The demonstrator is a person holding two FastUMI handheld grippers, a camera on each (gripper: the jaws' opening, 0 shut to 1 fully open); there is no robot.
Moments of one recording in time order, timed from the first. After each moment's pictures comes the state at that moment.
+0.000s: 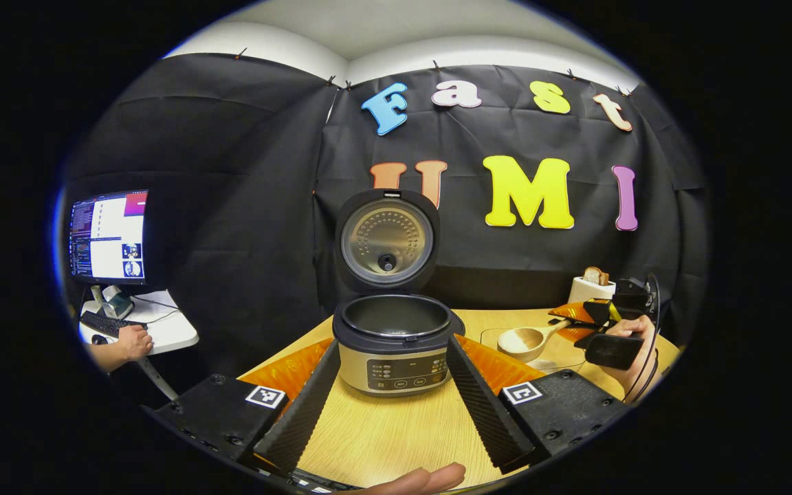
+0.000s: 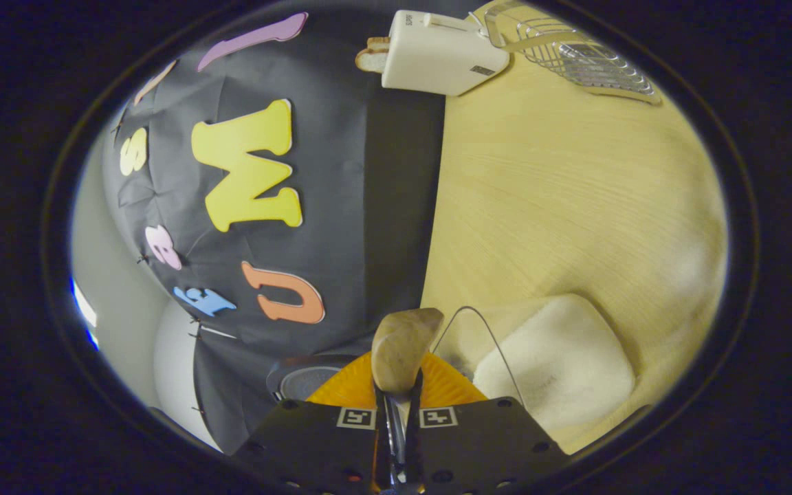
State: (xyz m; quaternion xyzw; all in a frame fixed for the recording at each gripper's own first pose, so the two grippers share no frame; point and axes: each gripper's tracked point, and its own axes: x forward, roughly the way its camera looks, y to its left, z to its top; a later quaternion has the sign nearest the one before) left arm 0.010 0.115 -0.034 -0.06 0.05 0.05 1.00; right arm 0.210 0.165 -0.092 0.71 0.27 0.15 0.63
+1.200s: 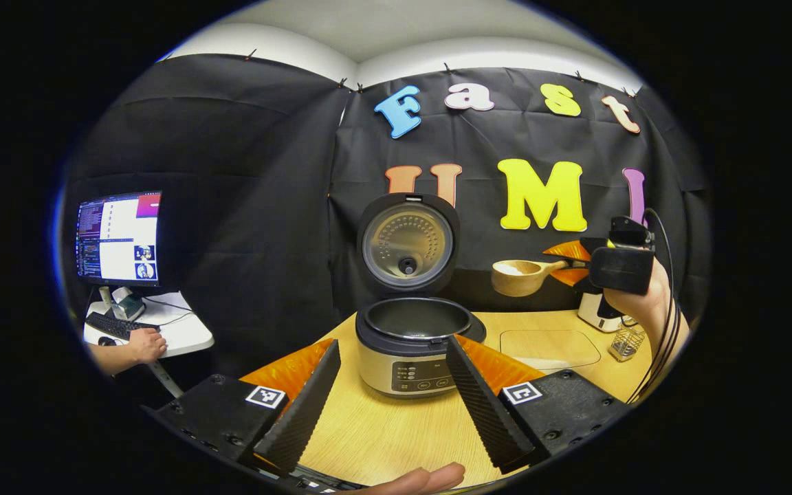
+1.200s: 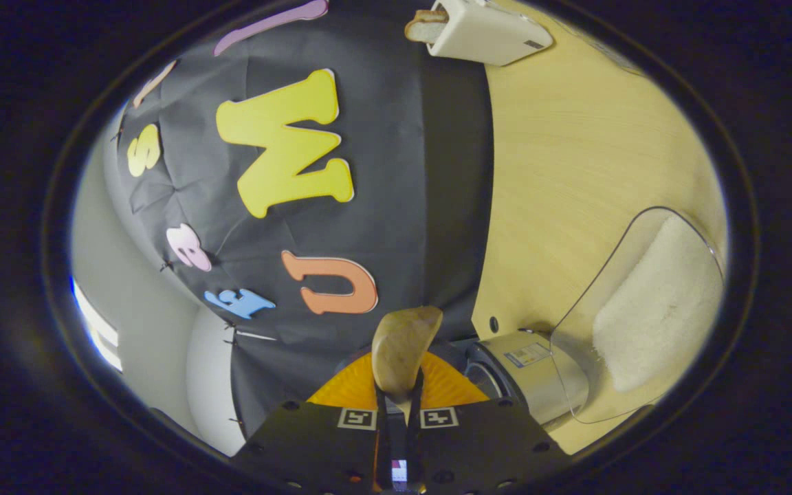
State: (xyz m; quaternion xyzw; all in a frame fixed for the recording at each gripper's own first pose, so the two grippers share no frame) left arm 0.001 0.150 -0.034 -0.06 0.04 0.09 0.99; right arm 0.239 0.243 0.036 0.73 0.26 0.19 0.60
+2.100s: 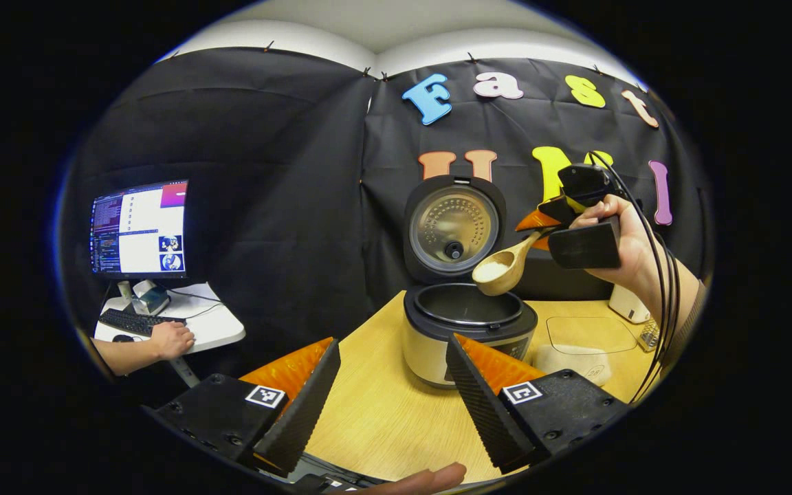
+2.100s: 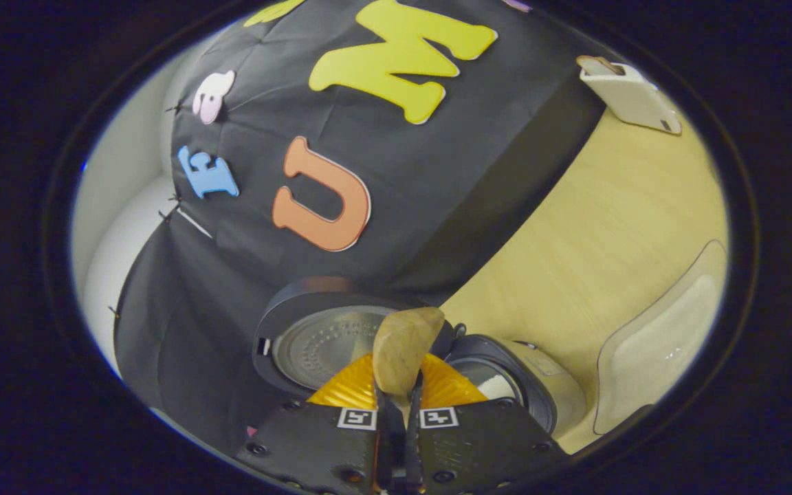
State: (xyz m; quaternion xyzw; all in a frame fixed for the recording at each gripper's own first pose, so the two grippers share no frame) left arm -0.002 0.203 -0.060 -0.06 0.07 0.13 0.99; right arm 0.256 0.384 0.058 0.49 0.29 0.20 0.80
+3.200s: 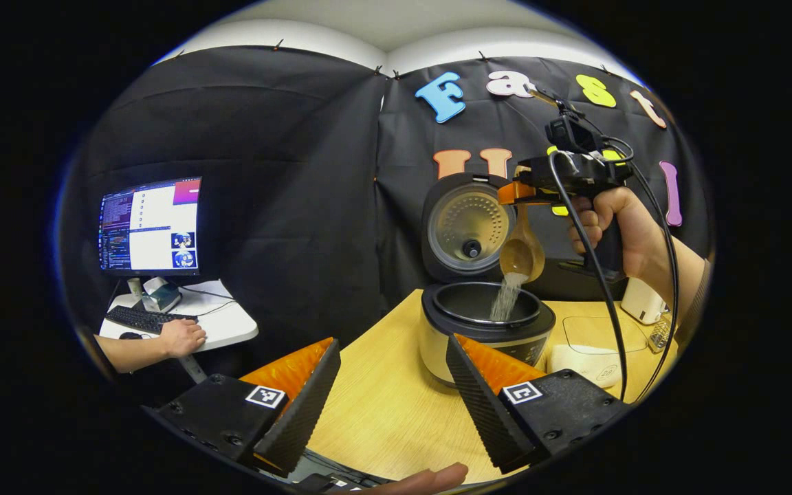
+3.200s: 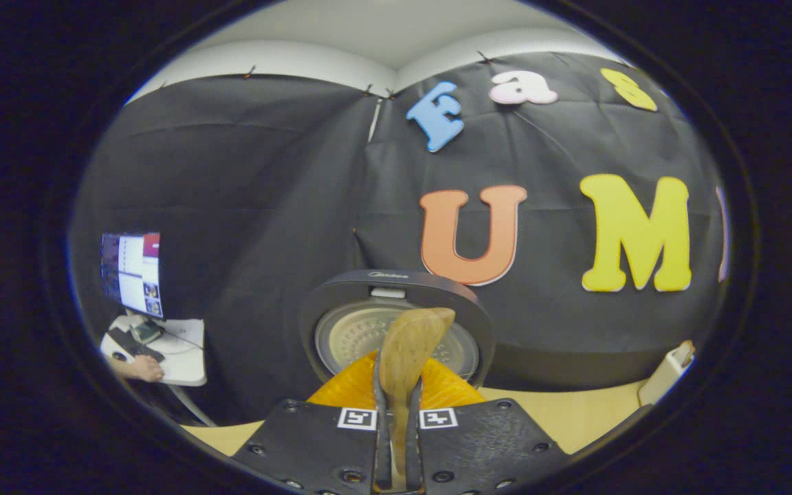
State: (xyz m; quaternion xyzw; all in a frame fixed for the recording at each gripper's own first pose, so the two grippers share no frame) left arm -0.007 0.227 -0.064 -0.06 0.08 0.16 0.98; right arm 0.227 0.454 0.125 -0.01 0.03 0.30 0.95
